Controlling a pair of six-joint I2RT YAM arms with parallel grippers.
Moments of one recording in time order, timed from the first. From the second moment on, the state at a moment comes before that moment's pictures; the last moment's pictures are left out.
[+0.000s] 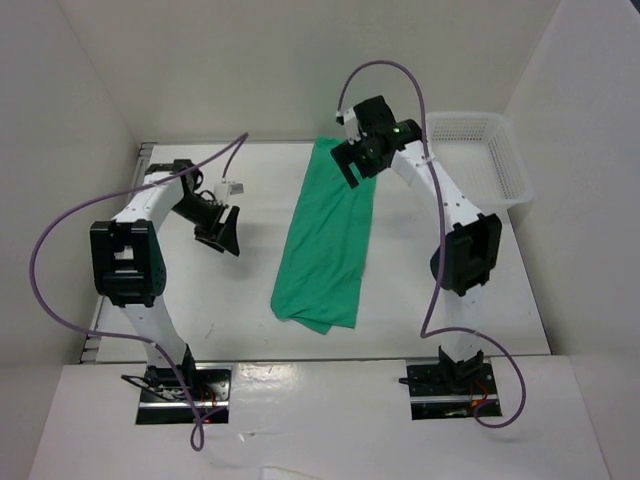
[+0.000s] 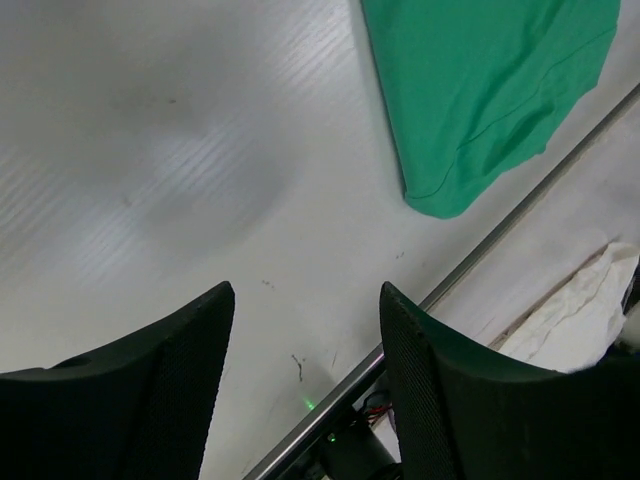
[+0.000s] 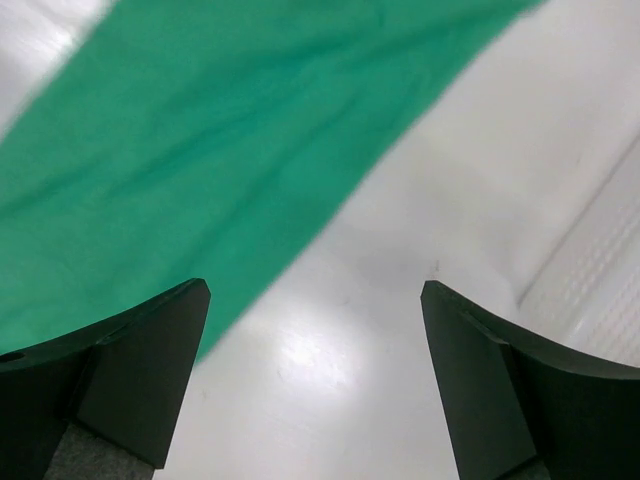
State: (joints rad) left arm 0.06 1.86 1.49 -1.21 0.62 0.48; right arm 0.42 2.05 2.15 -1.01 0.07 -0.19
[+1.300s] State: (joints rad) left arm 0.16 1.78 1.43 -1.08 0.66 0.36; right arm 0.51 2.09 1.71 -0.87 -0.04 0.15
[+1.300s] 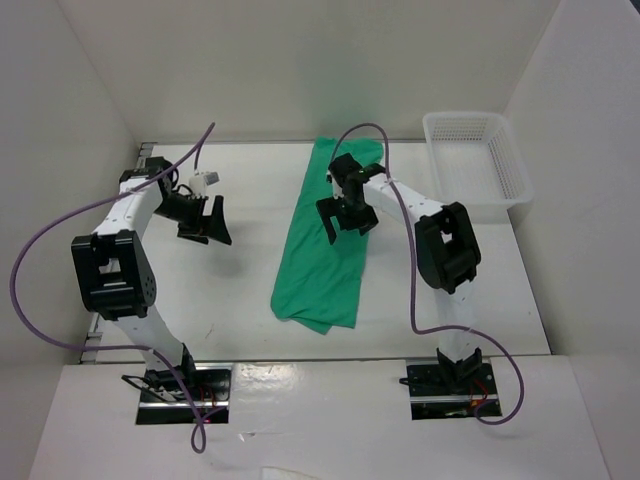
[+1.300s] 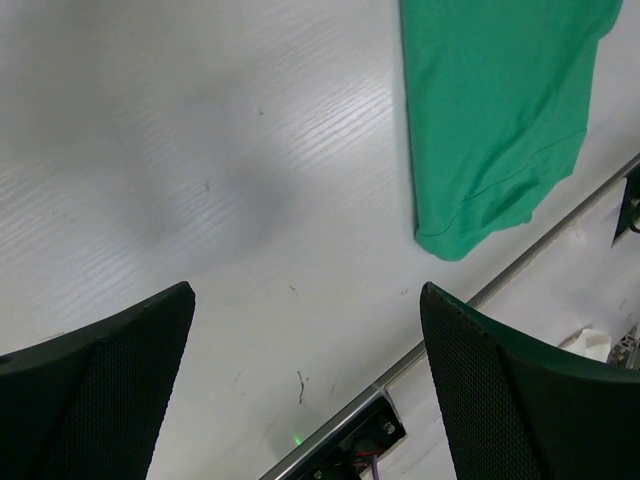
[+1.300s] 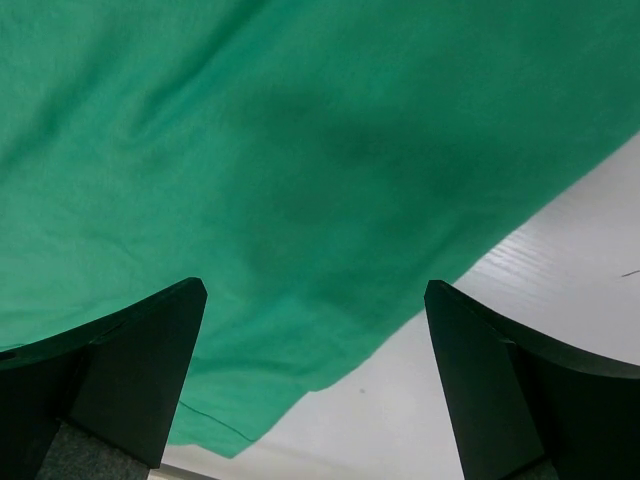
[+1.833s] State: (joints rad) left arm 0.21 1.76 1.37 -1.06 0.56 0.33; right arm 0.63 2.15 1.70 -0.87 -0.07 0.34
